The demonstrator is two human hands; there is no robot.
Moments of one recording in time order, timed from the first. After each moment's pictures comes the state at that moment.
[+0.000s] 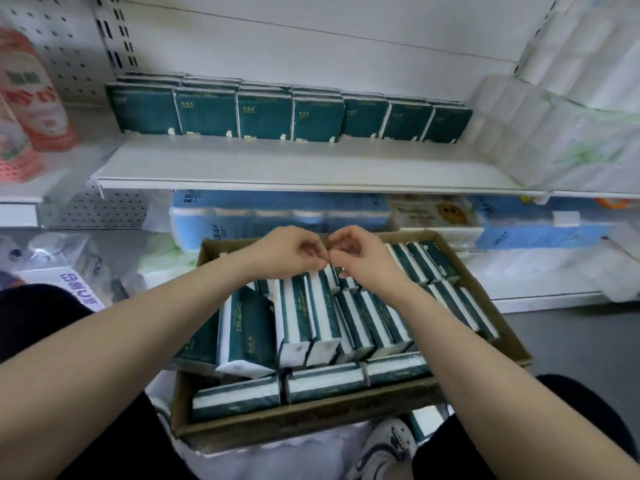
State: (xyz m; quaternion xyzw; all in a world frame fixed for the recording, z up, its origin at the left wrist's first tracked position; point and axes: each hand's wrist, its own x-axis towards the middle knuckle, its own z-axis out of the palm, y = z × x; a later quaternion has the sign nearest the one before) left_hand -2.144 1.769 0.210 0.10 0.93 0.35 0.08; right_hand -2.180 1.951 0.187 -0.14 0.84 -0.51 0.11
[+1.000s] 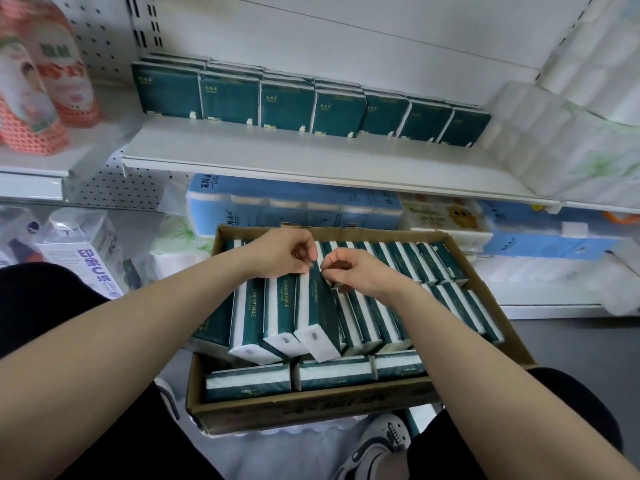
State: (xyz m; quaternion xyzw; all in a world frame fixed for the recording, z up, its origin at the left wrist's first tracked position) left_hand -2.133 1.739 0.186 0.08 0.90 0.41 0.09; right_hand -2.175 1.934 0.172 -0.18 0.83 -0.44 0.28
